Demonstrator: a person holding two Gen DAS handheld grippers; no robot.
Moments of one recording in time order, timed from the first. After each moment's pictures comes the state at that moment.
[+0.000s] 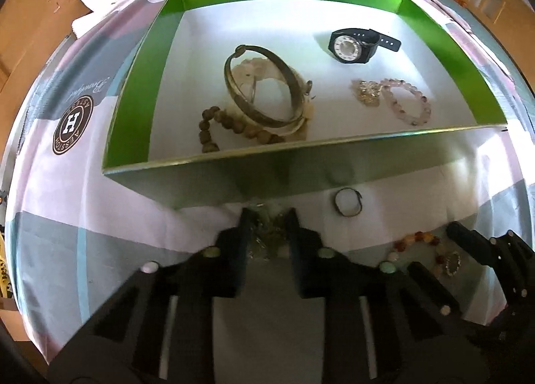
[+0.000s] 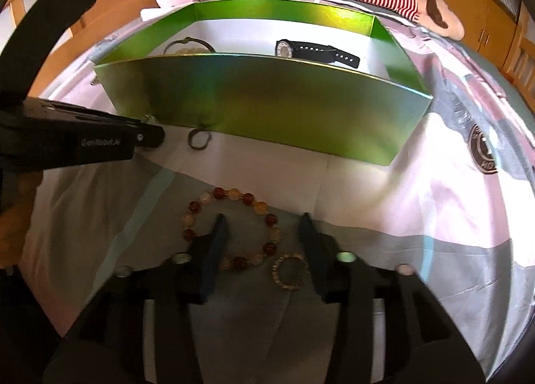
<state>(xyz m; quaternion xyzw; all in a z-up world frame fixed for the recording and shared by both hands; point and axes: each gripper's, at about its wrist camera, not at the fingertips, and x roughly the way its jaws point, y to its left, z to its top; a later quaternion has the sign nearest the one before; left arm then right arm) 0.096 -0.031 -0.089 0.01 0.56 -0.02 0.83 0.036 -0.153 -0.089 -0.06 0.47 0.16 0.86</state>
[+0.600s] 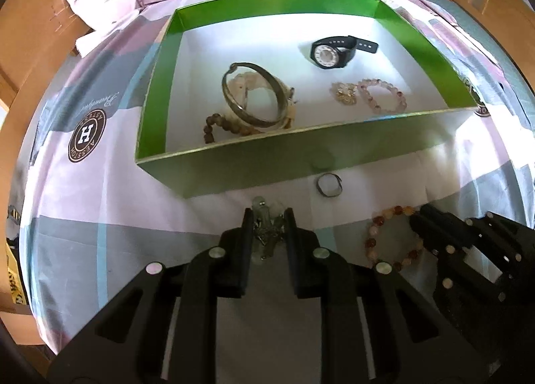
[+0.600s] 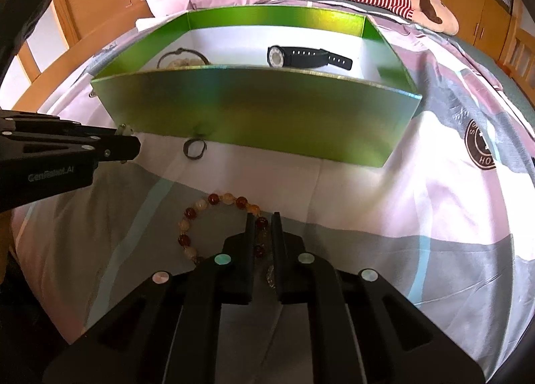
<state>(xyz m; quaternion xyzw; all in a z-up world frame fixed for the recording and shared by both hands) 0.066 -0.031 -0.061 0.04 0.54 -0.04 0.84 0.036 -0.161 -0.085 -0.05 0.47 0.15 0.87</state>
